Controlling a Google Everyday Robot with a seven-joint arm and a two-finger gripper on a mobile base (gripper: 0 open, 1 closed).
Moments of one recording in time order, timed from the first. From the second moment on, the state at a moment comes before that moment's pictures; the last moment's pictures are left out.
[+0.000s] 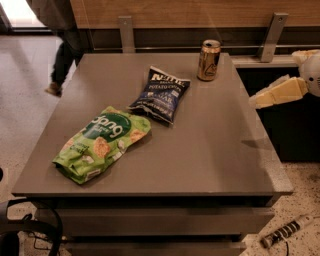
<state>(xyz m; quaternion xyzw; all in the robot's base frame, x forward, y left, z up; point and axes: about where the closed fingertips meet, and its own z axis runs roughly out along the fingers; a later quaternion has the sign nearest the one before) 0.569 -0.265 0.941 -0.37 0.80 0.08 0.46</state>
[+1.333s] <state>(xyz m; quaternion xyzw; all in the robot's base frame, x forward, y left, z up) 0.679 -0.259 0.941 -0.26 0.74 0.14 0.61</state>
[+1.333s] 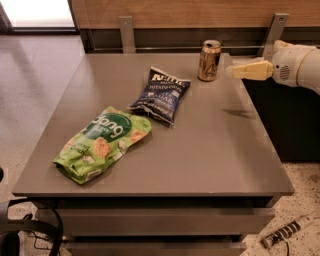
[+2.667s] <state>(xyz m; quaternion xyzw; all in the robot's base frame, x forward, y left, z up) 0.777 -0.192 0.899 -0.28 0.68 0.25 0.63</state>
